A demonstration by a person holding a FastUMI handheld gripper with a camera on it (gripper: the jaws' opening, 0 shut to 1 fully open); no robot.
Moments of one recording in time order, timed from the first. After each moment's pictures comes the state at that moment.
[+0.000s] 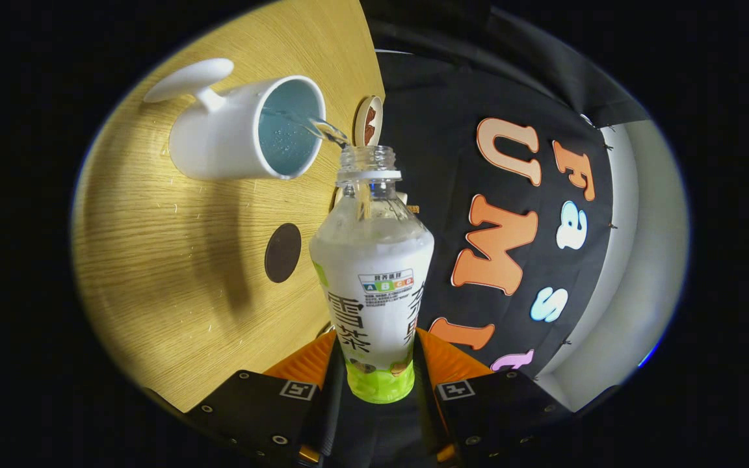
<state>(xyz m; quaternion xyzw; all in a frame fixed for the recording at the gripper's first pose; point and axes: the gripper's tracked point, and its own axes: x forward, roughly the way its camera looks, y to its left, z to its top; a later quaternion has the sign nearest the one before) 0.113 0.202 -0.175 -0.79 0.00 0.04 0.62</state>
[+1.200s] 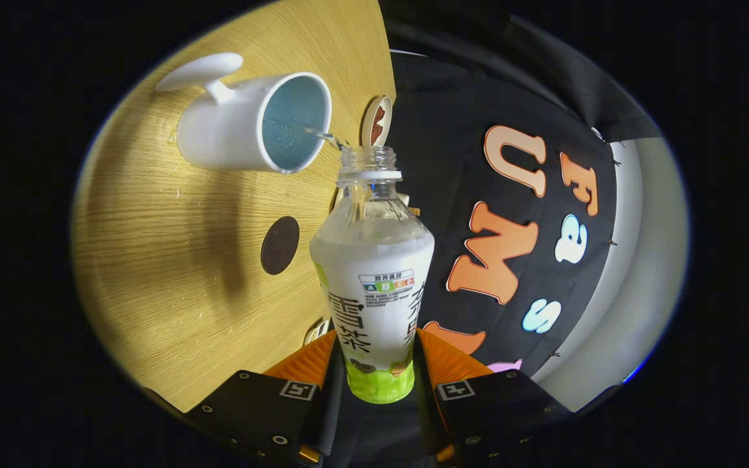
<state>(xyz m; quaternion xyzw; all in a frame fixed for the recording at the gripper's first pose) 0.114 0.204 -0.166 -0.81 0.00 0.04 0.59</state>
